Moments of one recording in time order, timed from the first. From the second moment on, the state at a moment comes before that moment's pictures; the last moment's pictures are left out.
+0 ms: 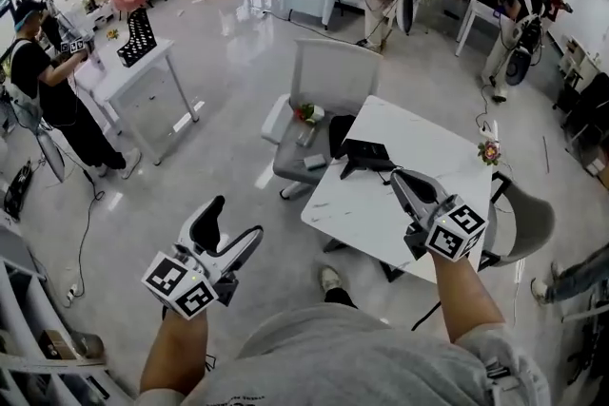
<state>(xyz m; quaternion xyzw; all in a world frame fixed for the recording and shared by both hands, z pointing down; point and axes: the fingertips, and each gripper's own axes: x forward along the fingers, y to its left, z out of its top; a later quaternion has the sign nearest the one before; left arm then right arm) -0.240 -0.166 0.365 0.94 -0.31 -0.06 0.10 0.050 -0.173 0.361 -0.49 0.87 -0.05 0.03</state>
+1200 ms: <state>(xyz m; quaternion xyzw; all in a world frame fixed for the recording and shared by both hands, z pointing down) 0.051 -0.400 0.515 0.98 -0.09 0.16 -0.02 0.226 -0.398 0.450 -0.58 0.81 -0.08 -0.01</state>
